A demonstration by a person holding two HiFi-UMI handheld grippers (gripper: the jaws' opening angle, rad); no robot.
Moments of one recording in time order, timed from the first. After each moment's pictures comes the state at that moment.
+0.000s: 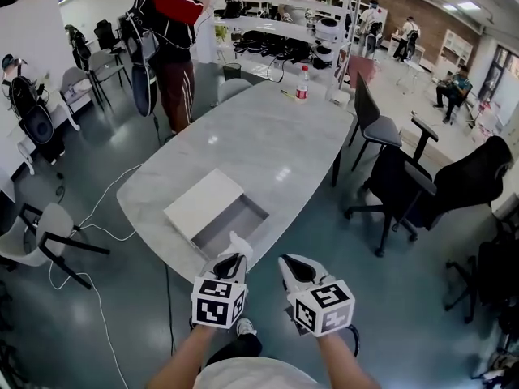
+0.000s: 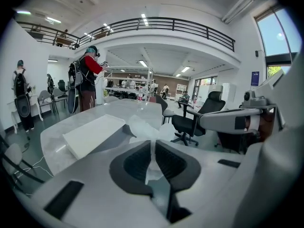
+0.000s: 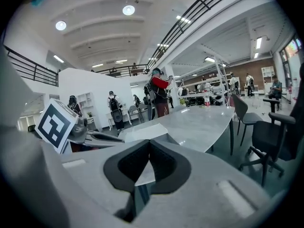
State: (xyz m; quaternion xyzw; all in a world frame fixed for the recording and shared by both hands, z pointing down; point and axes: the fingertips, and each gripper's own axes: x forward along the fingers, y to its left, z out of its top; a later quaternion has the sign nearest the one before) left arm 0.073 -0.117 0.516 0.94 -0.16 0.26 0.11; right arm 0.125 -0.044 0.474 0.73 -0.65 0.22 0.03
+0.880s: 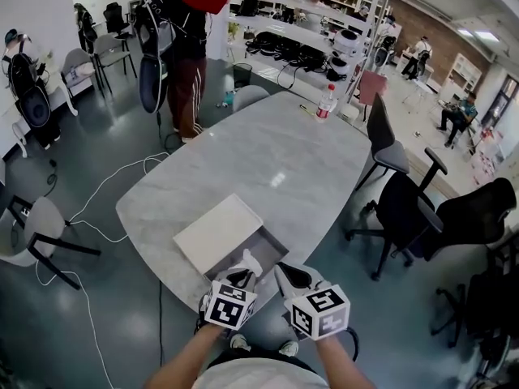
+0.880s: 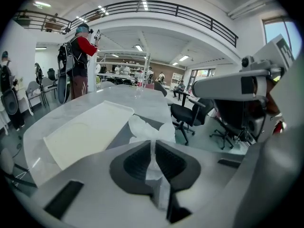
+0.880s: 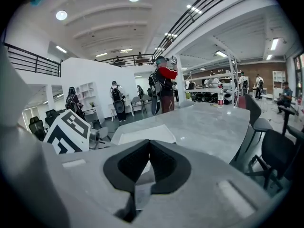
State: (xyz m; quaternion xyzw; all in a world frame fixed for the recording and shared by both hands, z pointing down) left arm 0.105 -0.214 0.578 0.93 -0.10 0.33 0.13; right arm 0.140 -0.179 0.486 0.70 -0.66 0.24 0.09
